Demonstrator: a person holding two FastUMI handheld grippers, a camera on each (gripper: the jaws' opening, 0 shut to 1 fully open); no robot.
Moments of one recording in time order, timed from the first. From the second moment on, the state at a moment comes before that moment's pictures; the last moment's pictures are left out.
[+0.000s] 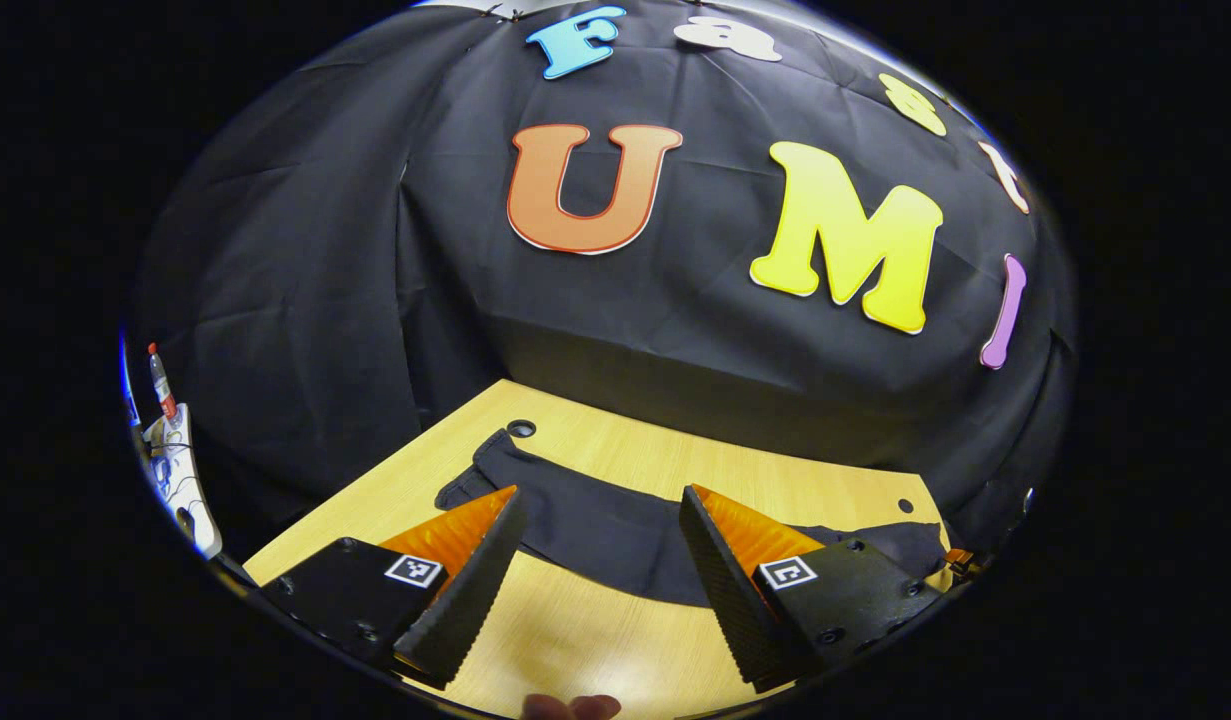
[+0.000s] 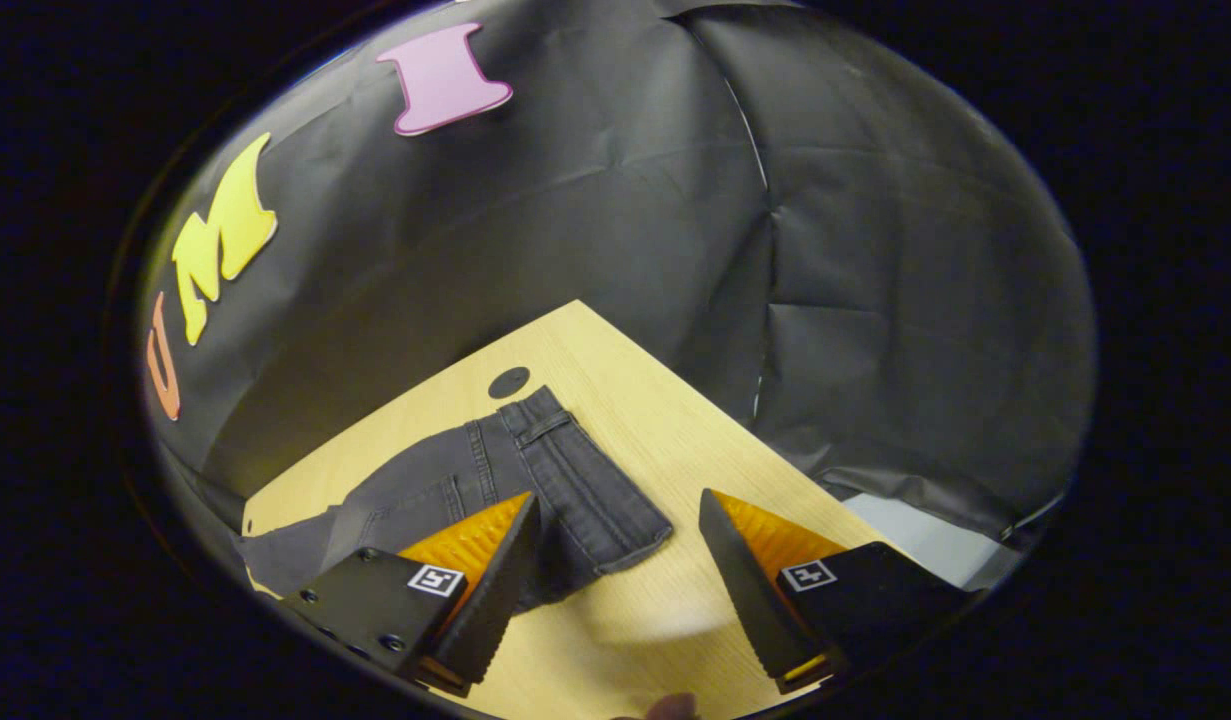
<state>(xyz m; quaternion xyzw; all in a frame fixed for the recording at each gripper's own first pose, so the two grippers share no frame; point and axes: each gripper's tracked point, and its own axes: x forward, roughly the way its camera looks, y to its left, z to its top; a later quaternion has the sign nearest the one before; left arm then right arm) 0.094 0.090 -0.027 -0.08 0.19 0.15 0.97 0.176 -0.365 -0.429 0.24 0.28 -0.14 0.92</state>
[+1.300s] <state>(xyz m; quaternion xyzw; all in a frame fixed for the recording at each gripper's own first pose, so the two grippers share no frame) 0.050 0.140 -0.046 -0.20 0.18 0.18 0.94 0.172 -0.250 -0.255 0.15 0.25 -0.05 0.95</state>
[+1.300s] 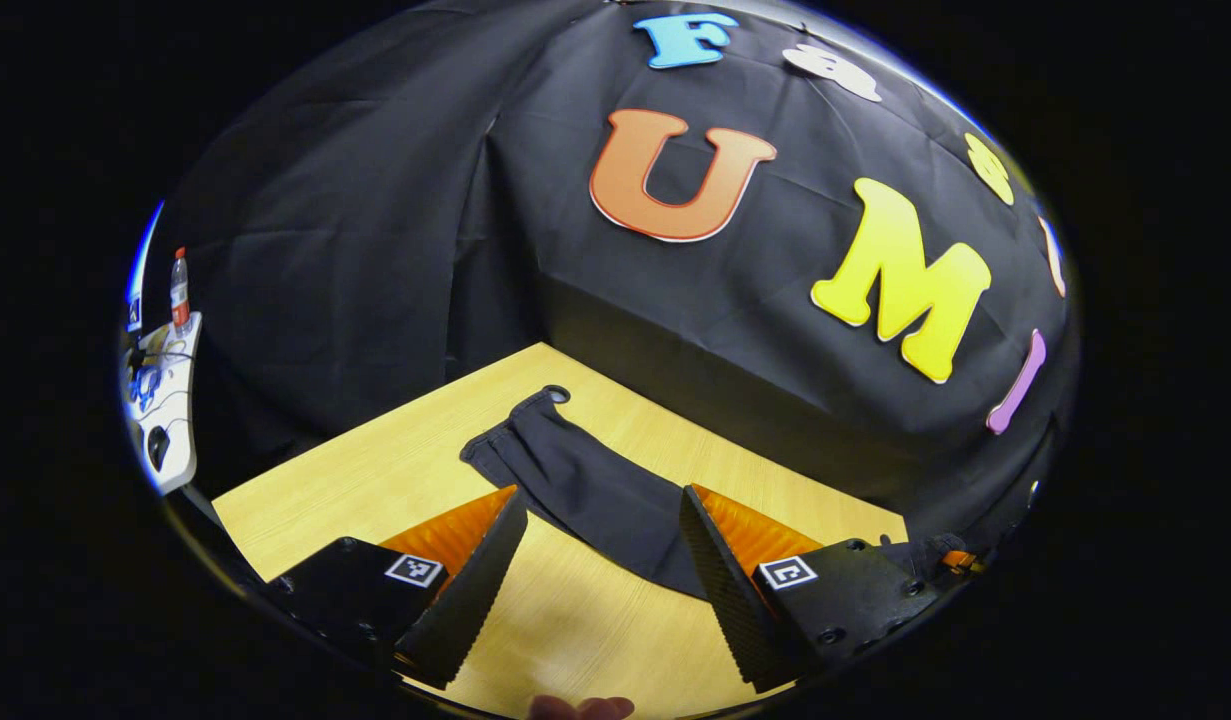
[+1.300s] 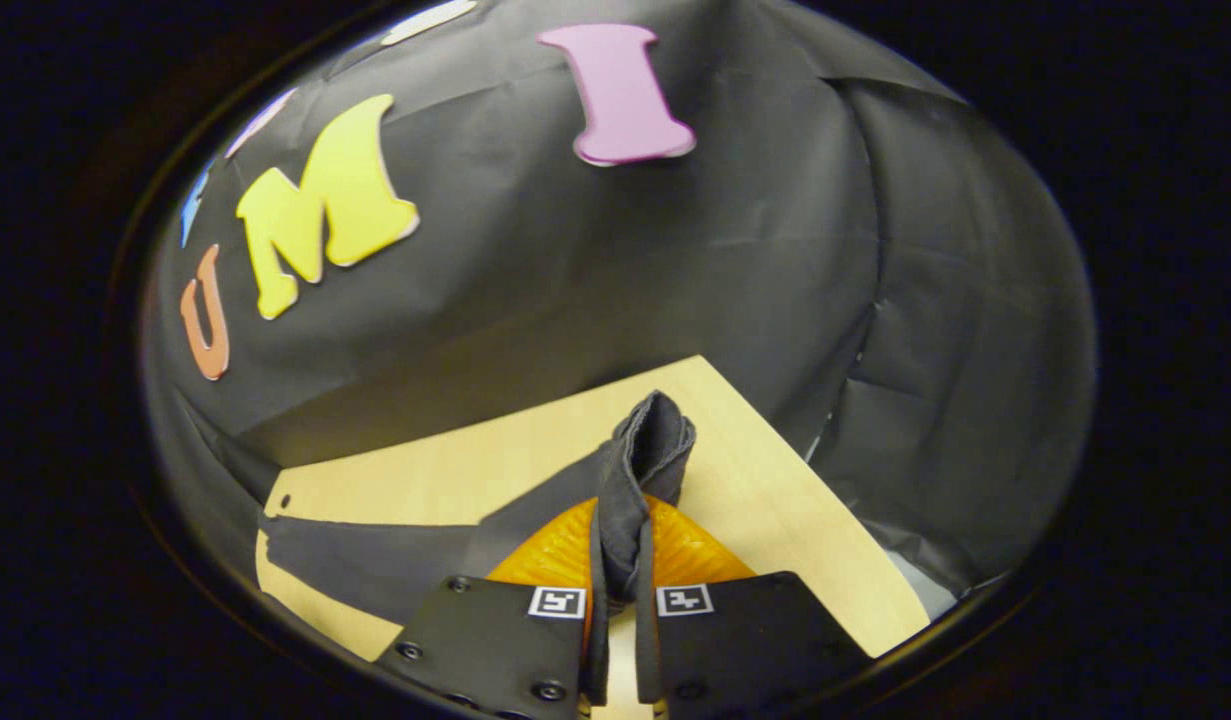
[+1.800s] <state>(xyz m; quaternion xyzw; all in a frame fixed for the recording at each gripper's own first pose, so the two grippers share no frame) -0.006 0.217 -0.048 -0.22 0.17 0.22 0.94 0.185 0.019 -0.178 0.14 0.22 0.12 0.96</state>
